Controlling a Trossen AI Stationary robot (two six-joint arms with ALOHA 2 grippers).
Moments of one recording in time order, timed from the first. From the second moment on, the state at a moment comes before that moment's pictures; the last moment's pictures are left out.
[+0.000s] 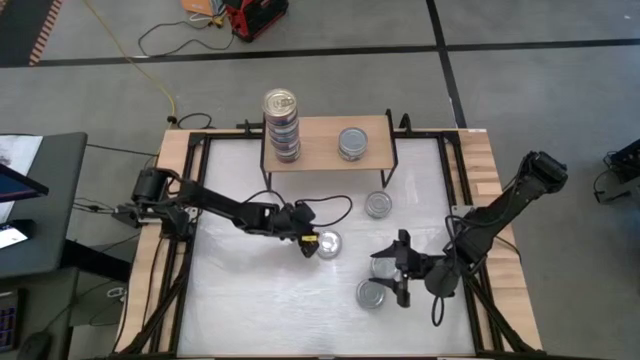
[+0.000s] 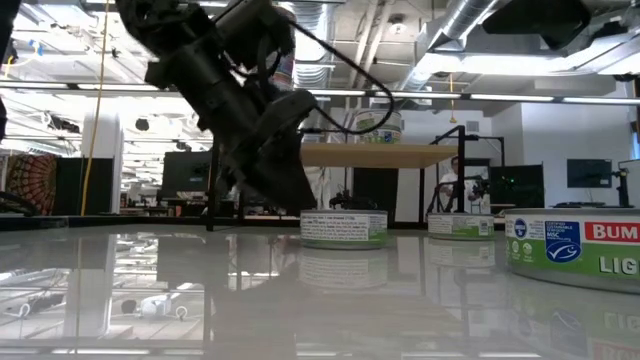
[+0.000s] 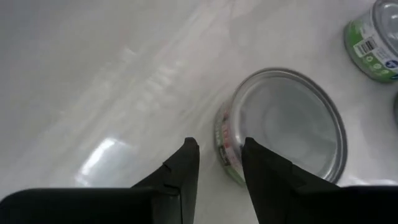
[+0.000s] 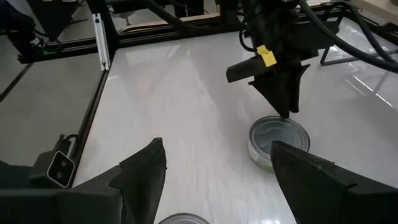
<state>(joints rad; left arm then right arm) -0.10 1.74 0.94 0.01 -0.25 -0.64 0.74 1.26 0.77 -0.07 0.73 0.53</state>
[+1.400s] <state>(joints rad) -0.10 1.84 1.02 -0.08 -0.04 -0.72 0.76 1.26 0.77 -0.02 0.72 0.53</state>
